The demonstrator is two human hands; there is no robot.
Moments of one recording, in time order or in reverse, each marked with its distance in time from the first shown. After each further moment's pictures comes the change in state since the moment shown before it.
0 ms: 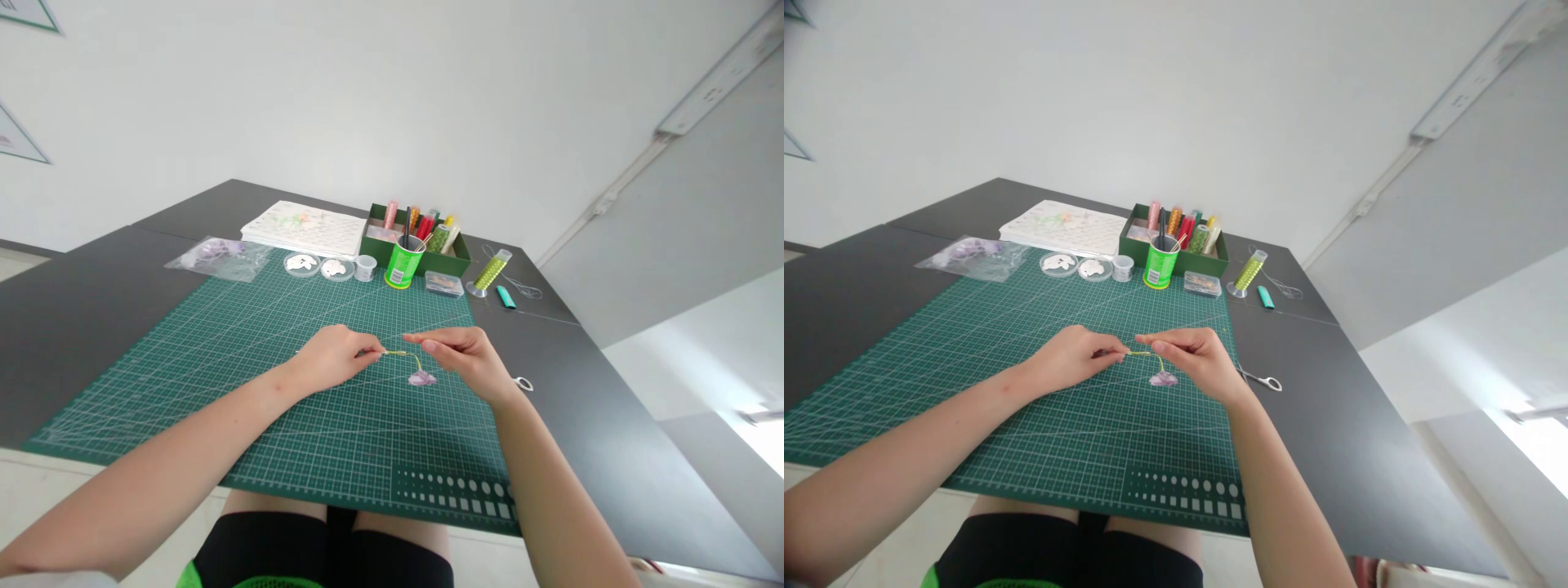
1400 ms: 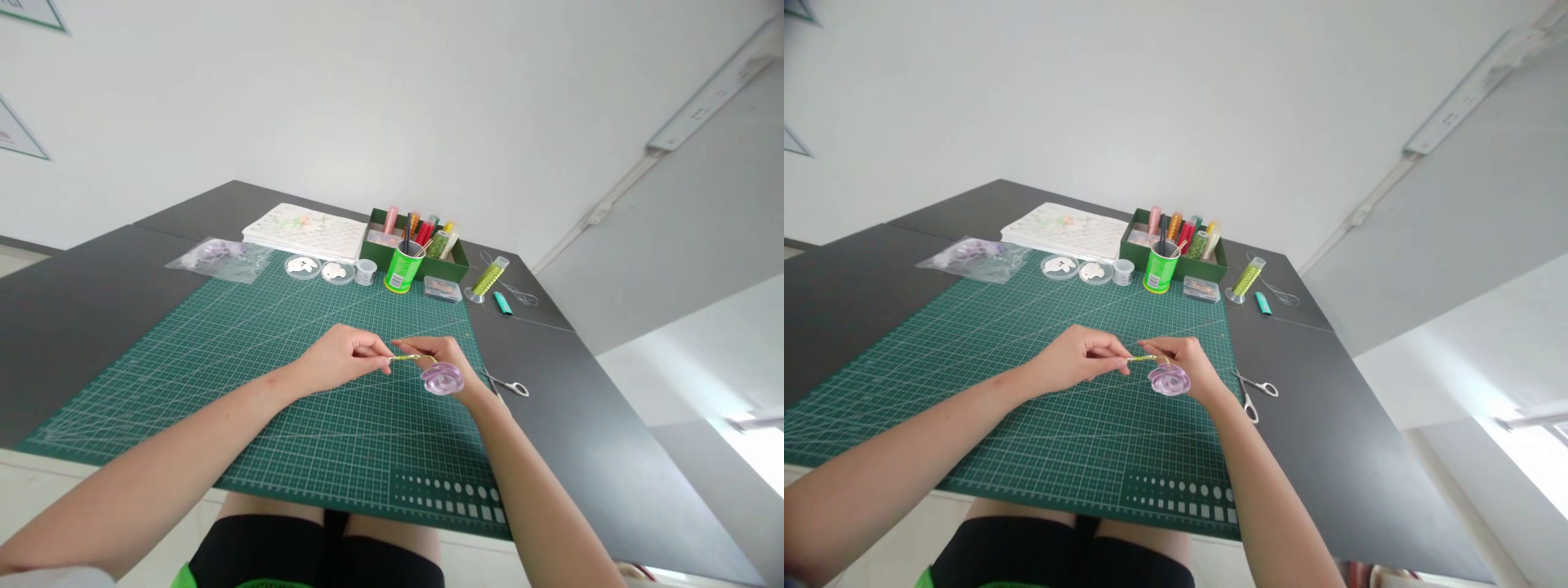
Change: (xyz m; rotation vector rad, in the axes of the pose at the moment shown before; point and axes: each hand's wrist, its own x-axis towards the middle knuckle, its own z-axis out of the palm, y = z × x) left_hand -0.003 0.006 -0.002 -0.668 -0.071 -0.143; right_hand 0.017 0.053 0.009 -0.325 -0.027 -0.038
